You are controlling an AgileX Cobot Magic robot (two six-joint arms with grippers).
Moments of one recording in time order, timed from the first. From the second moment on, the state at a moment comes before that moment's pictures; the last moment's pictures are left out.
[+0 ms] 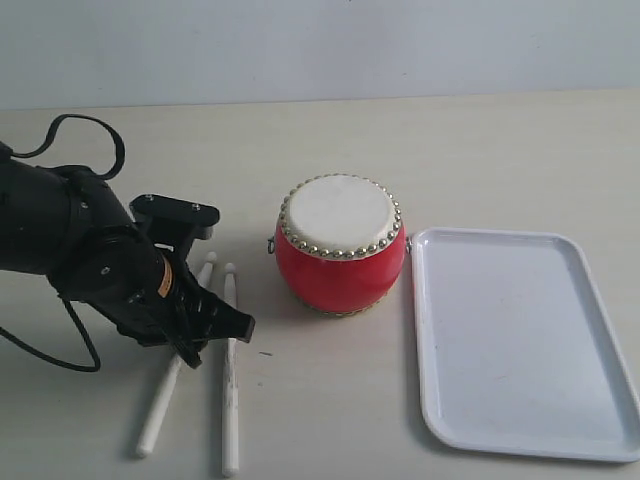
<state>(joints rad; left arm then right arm) -0.70 1.84 -0.81 0.31 0.40 -0.67 0.05 0.00 0.00 -0.03 0.27 0.06</state>
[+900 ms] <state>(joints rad) -0.70 1.81 -0.81 0.34 0.38 -0.64 0.05 0.00 0.00 -0.03 0.27 0.06</state>
